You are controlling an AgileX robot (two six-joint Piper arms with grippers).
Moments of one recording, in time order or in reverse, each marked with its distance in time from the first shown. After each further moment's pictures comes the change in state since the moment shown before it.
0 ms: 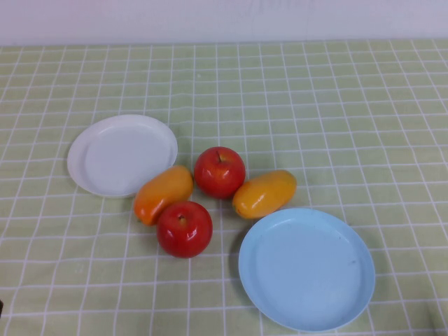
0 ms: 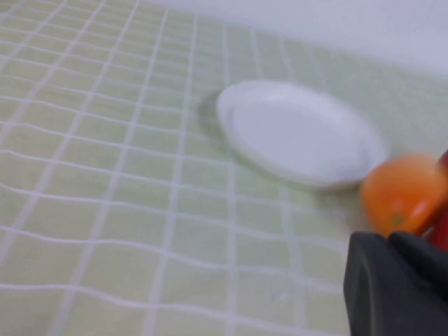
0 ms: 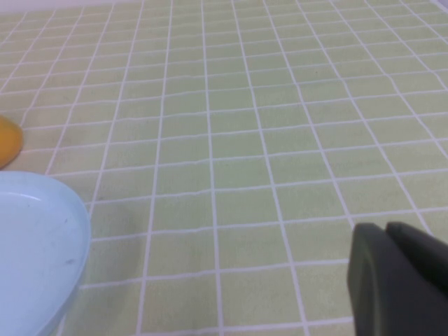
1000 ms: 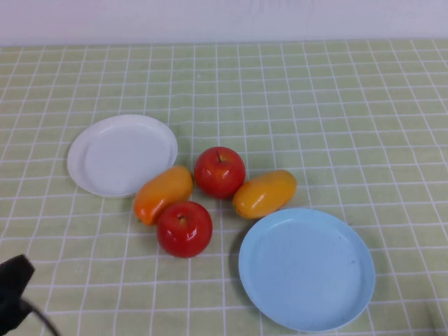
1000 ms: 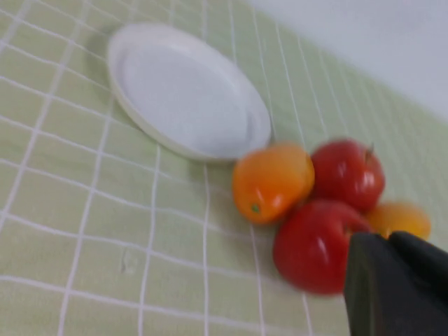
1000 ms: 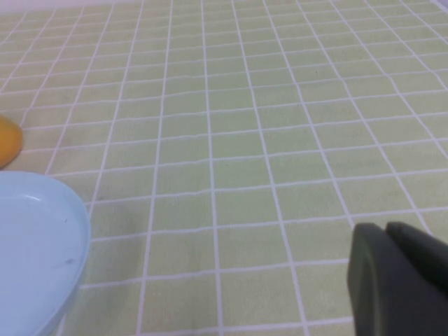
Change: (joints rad) right arm 0.000 0.000 0.000 0.000 0.000 0.000; left arm 0.000 0.358 -0.274 -0.365 0.162 0.069
